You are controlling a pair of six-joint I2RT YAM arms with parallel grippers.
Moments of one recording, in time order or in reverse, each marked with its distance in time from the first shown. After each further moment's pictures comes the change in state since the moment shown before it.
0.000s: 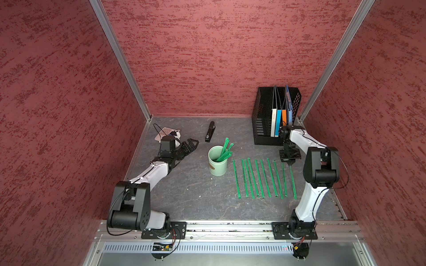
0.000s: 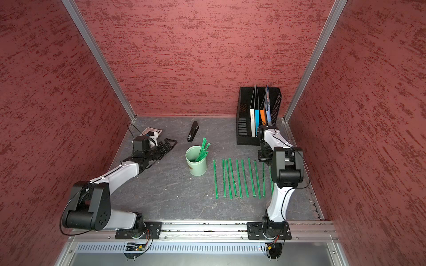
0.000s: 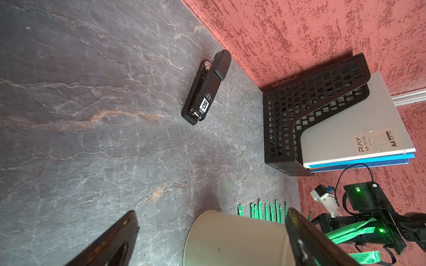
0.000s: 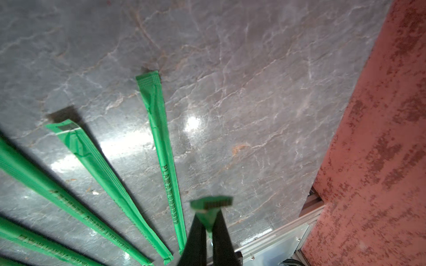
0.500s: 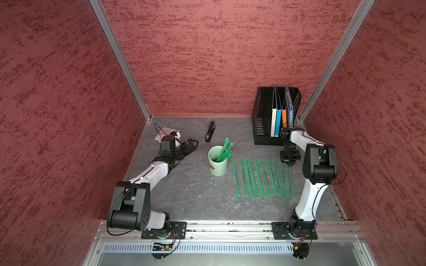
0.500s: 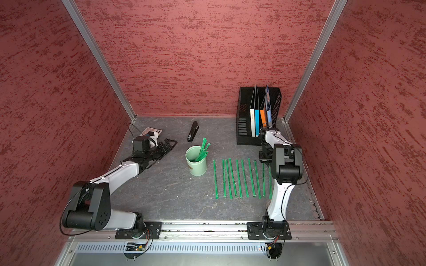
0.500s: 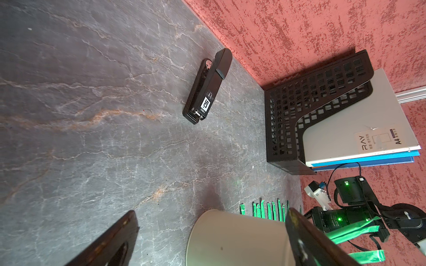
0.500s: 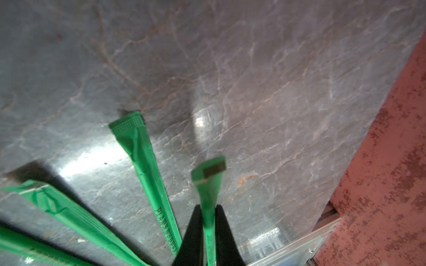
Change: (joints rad) left arm 0.000 0.000 0.000 -0.011 -0.003 0.014; right arm -0.040 0.070 -0.005 0.068 -0.019 0.003
